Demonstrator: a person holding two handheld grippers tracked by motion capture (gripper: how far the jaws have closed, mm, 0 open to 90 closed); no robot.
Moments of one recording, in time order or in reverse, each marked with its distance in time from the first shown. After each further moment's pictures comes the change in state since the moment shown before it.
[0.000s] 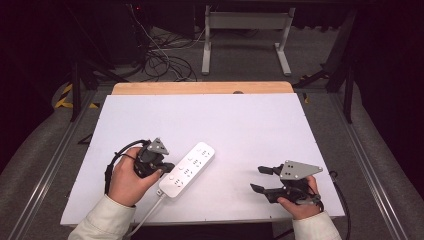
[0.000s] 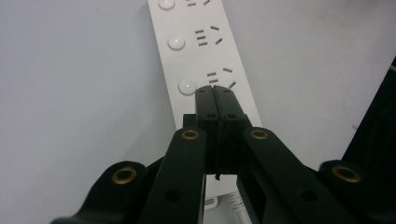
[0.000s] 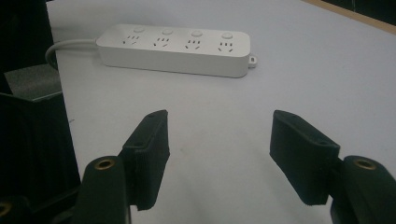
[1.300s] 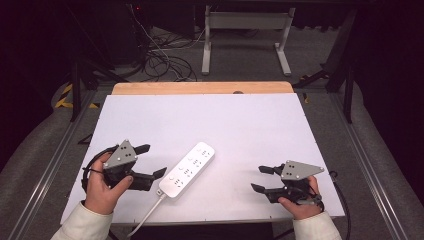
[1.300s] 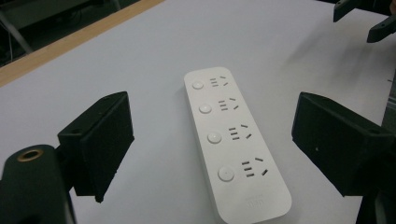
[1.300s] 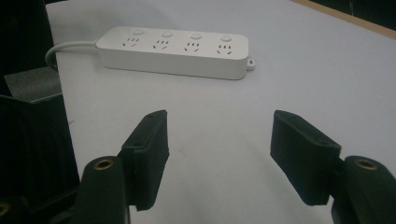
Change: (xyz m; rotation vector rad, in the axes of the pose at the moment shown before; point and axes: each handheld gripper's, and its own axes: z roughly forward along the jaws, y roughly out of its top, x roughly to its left) left arm 0.008 -0.052 -0.035 -0.461 0.089 0.046; right arm 0.000 0.000 -0.002 -0.011 -0.005 -0.001
